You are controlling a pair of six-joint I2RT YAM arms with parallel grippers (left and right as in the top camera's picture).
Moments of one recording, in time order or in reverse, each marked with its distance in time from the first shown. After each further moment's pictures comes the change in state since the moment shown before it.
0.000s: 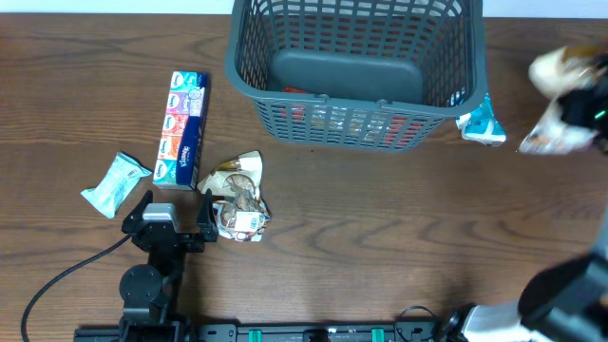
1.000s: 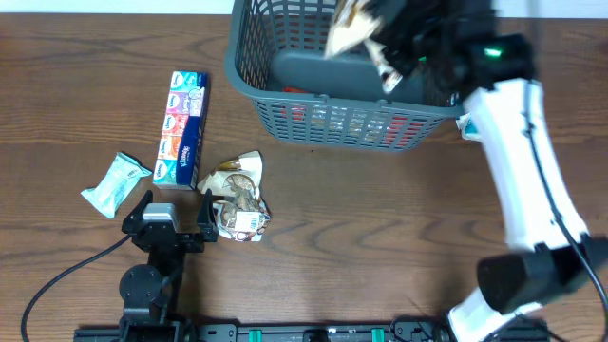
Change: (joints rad) left arm 0.000 0.000 0.000 0.000 0.000 0.000; right arm 0.811 0.190 0.330 -0.067 0.031 -0.497
